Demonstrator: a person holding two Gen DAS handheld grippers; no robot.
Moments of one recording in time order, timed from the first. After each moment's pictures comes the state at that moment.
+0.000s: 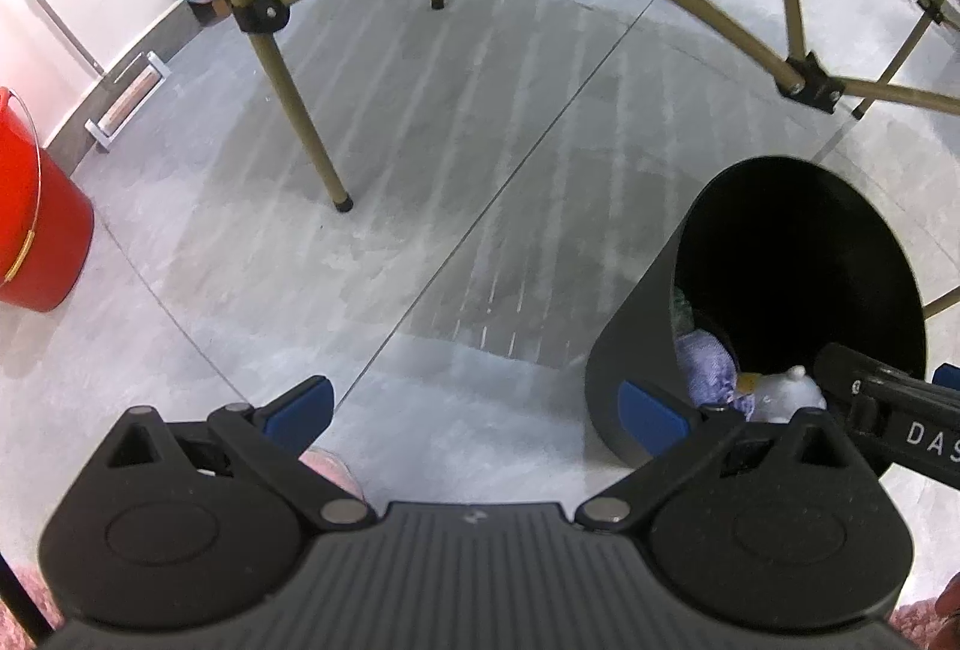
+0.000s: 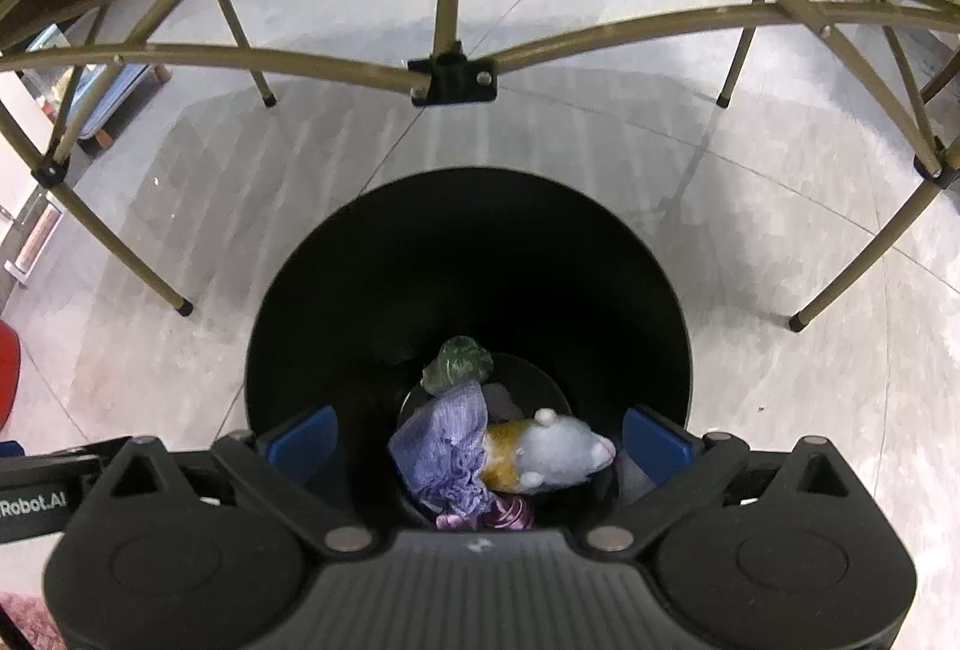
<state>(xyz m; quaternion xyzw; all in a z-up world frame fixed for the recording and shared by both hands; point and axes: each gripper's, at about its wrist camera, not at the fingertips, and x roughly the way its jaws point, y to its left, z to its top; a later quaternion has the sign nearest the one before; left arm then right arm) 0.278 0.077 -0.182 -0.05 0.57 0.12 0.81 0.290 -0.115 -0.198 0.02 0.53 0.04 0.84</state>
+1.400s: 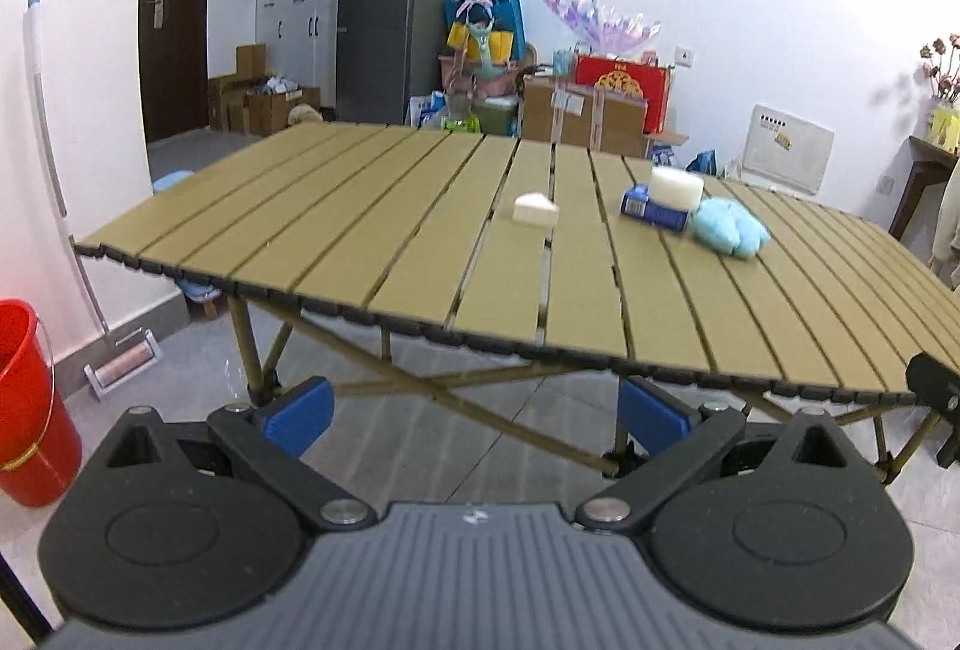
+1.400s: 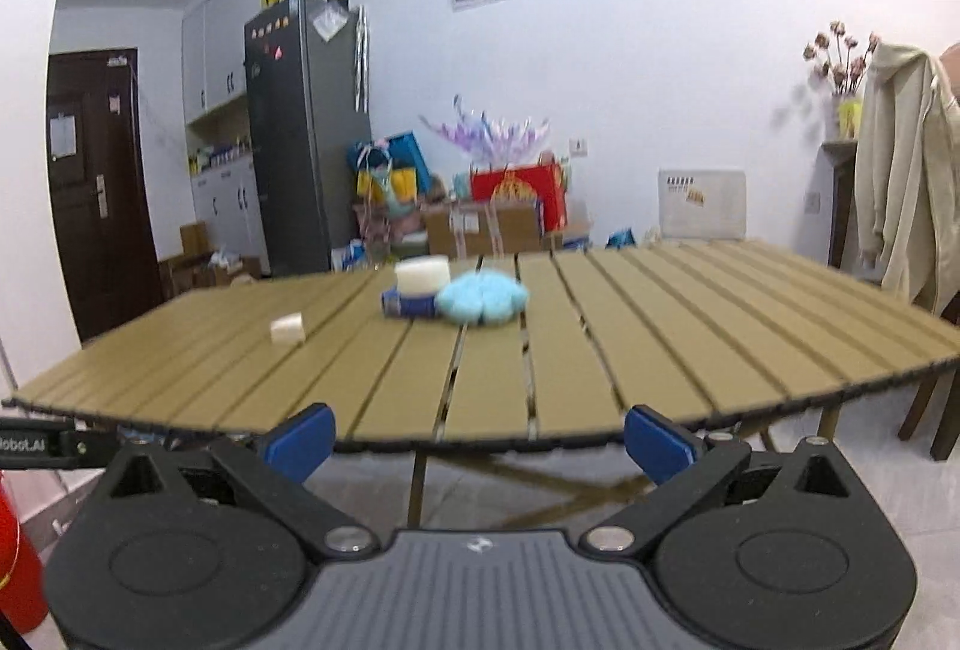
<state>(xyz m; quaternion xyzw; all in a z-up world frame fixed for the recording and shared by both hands) 0.246 0.039 0.007 -0.06 0.27 0.09 0.96 0.227 -0.212 -0.011 0.05 0.15 0.05 0.99</state>
